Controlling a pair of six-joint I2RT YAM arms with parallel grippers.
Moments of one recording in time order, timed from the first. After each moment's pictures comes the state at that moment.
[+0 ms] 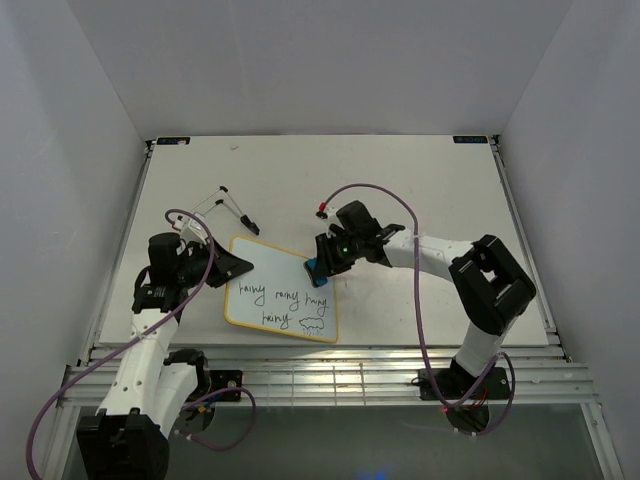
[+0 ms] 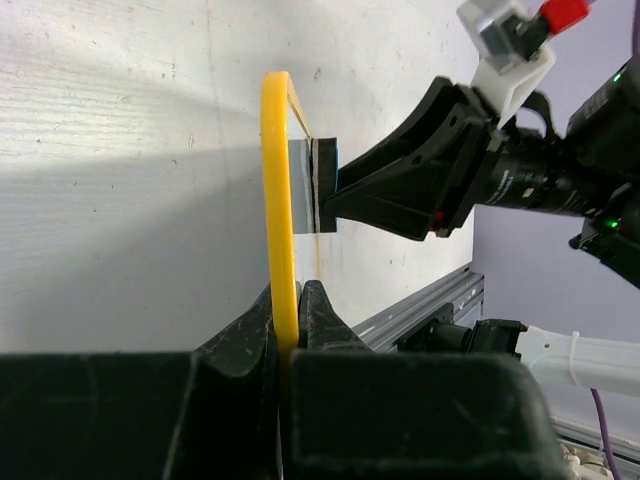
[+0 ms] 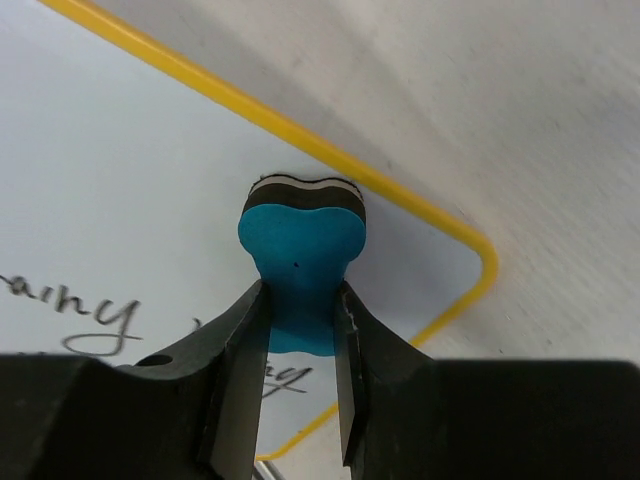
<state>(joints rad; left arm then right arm) 0.01 0.80 0.54 -0.34 0.68 -0.64 0.76 1.78 1.12 -0.19 -0.46 0.33</state>
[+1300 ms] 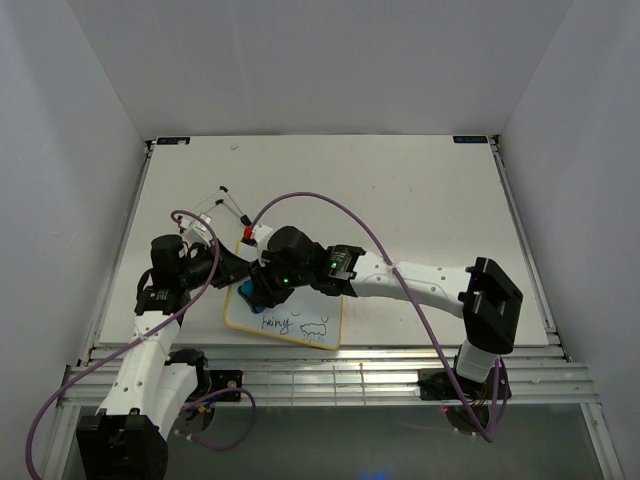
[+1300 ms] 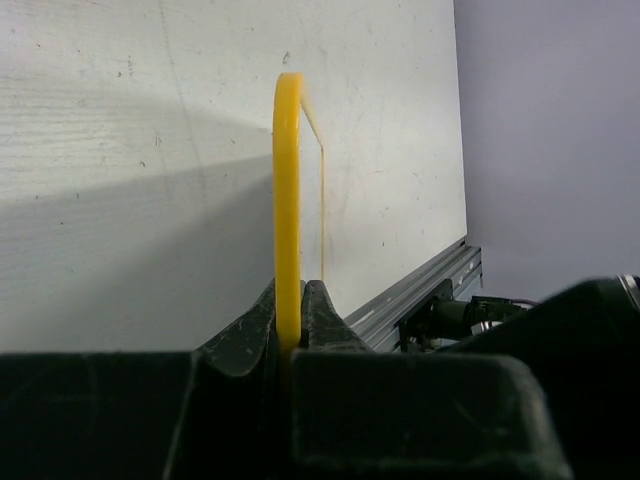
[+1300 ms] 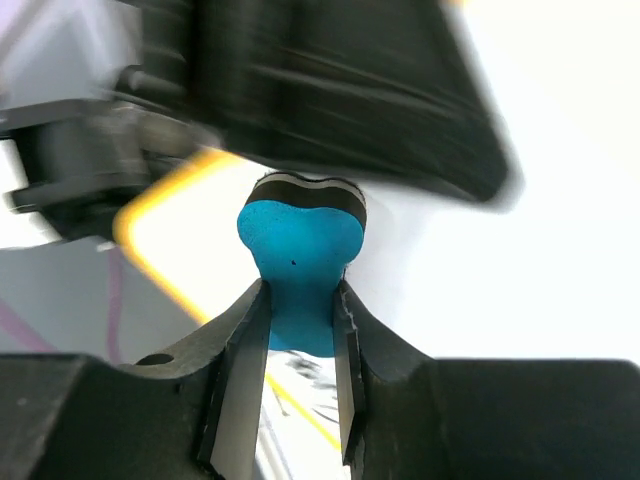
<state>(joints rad) 0.00 0.79 0.51 -0.27 0.75 -0.61 1.20 1.74 1.39 -0.26 -0.22 0.35</state>
